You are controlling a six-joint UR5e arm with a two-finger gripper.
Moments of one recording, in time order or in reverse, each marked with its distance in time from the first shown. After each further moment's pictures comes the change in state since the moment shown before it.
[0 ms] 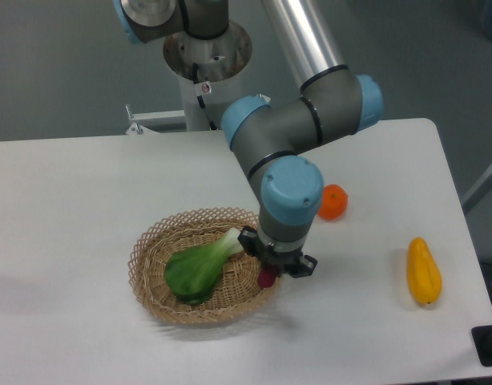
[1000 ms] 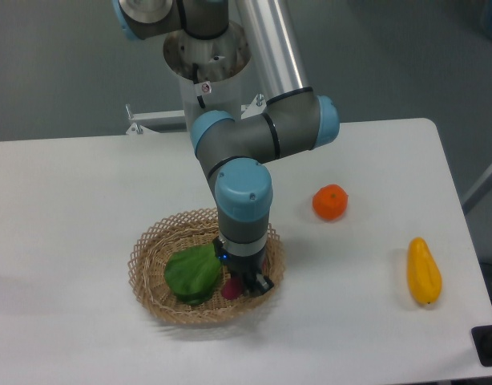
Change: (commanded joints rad) arm -0.049 0.031 -0.176 0.263 -0.133 0.472
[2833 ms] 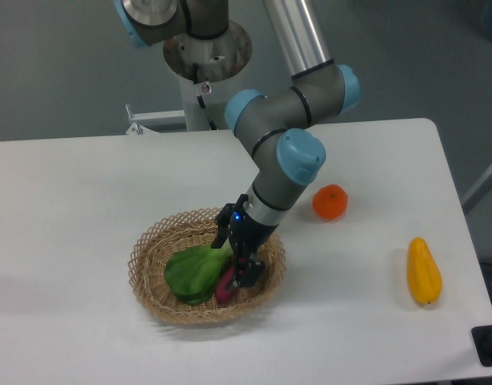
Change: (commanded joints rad) arm 0.156 0.118 -0.166 0.063 -0.381 0.147
